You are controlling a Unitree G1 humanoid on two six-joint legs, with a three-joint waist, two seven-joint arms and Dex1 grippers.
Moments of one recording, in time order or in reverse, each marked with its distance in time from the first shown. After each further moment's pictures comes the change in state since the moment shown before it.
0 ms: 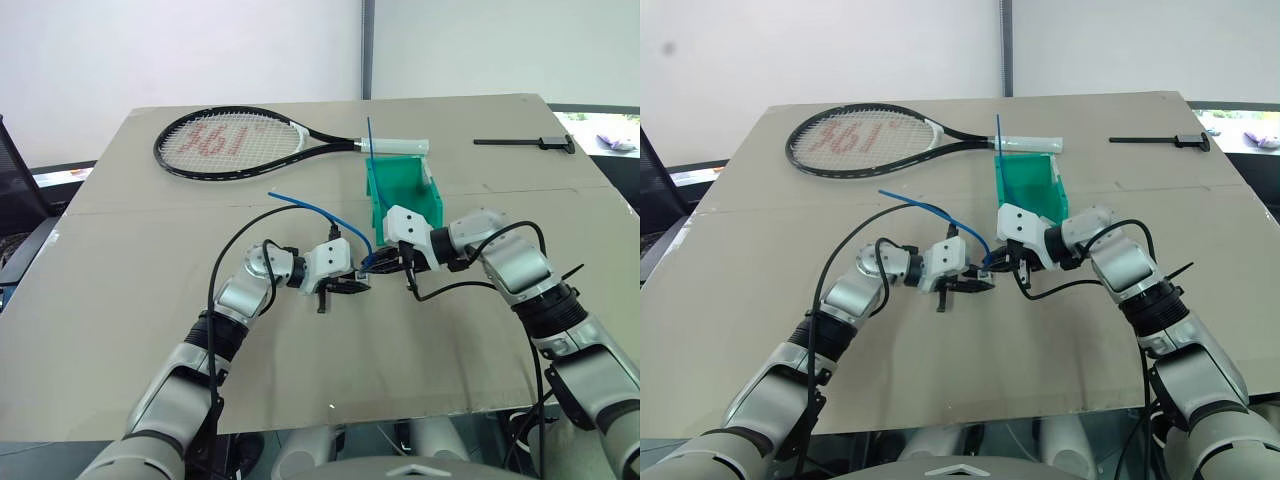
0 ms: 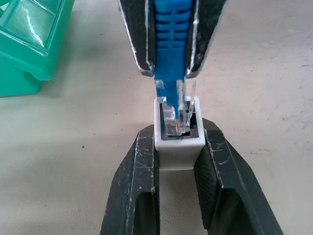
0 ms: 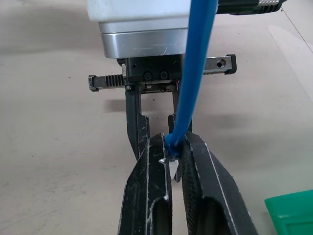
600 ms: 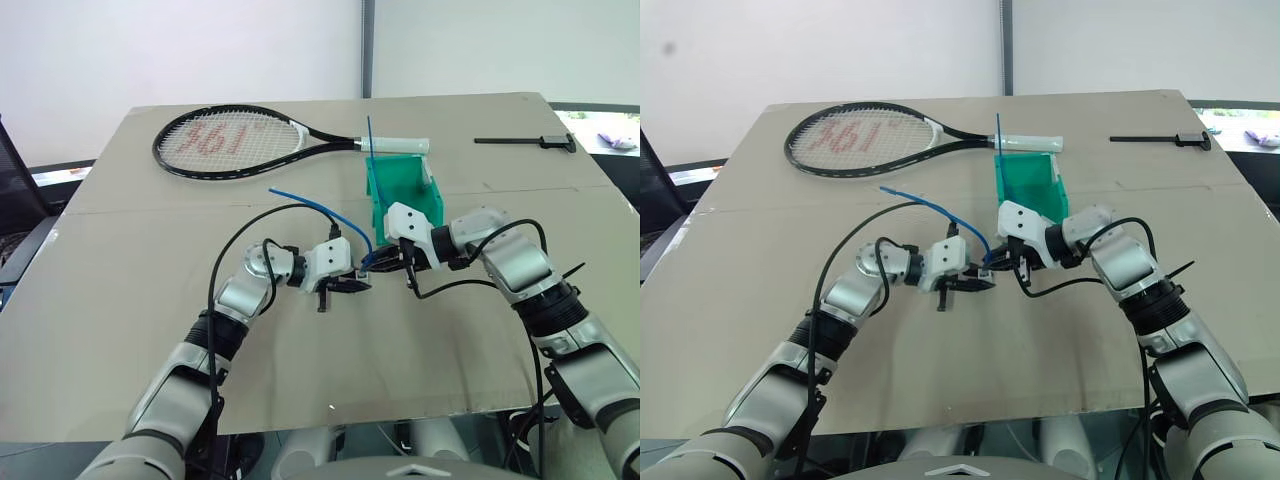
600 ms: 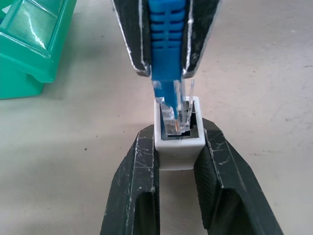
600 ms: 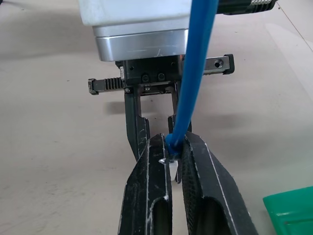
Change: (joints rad) left arm -0.005 0.000 0.001 0.001 0.000 -0.010 0.001; right arm -0.009 0.000 -0.008 0.001 0.014 0.015 -0.007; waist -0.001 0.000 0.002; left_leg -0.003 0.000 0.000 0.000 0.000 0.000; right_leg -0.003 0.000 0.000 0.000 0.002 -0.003
